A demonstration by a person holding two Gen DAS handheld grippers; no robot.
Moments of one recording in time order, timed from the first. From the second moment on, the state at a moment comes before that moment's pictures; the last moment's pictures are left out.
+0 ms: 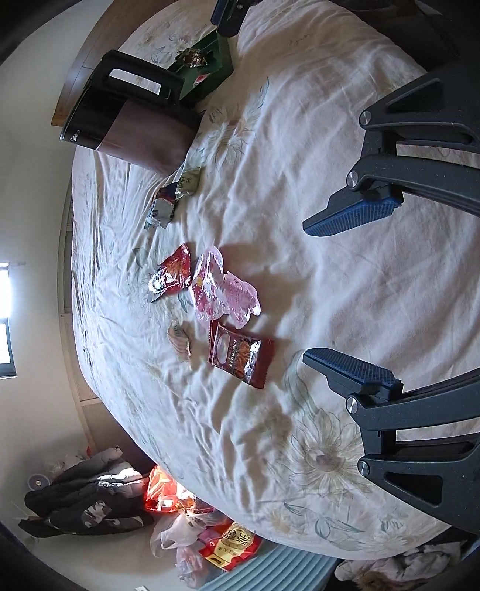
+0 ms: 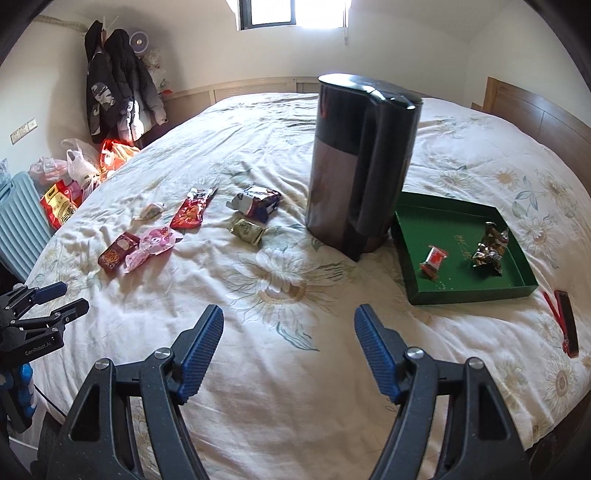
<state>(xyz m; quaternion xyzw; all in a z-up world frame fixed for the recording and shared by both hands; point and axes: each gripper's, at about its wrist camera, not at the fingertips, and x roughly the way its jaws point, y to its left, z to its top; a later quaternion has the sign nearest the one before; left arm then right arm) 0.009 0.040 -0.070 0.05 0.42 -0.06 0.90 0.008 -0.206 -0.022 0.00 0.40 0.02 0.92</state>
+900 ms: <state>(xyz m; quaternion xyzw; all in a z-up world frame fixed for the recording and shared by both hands) 0.113 -0.007 -0.124 0.18 0.40 -0.05 0.90 0.168 -0.157 -0.098 -0.08 0.43 0.10 0.89</state>
